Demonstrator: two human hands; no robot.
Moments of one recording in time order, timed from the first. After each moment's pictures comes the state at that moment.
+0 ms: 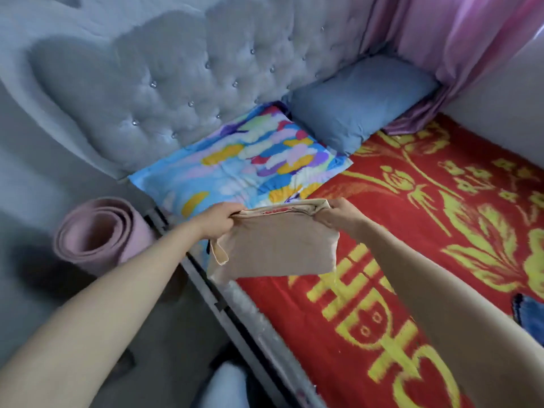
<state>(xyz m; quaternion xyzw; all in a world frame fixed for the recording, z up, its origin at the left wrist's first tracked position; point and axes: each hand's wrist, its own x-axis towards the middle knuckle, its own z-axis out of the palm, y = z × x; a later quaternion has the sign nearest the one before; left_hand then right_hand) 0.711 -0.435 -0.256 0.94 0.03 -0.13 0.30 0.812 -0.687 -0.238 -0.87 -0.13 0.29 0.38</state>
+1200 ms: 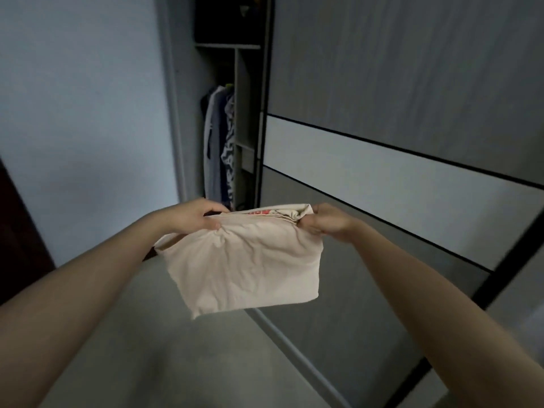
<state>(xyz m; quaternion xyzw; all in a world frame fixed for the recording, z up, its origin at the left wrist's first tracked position) -0.301 -0.373 -0.005 0.72 0.64 0.16 0.19 -0.027 -0.266 -0.004 -0.44 -0.77 0.43 0.18</state>
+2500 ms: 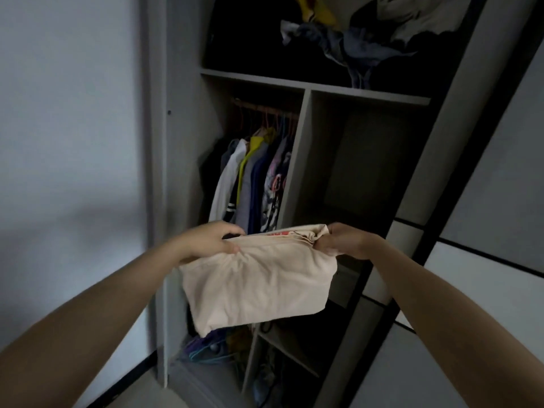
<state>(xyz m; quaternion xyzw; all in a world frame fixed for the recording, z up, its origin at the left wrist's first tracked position) -0.779 0.166 0.016 0.79 0.53 0.21 0.23 -0.492 0.215 0.049 -0.54 -0.73 0.40 0.14</state>
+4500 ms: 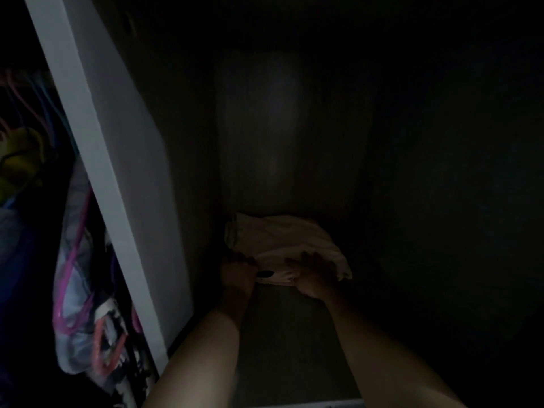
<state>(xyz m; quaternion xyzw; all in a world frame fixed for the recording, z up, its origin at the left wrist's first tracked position) -0.515 0.610 -0.091 0.88 0.48 0.02 -0.03 -0.356 0.549 -0.109 -0.82 -0.56 0.11 0.01</state>
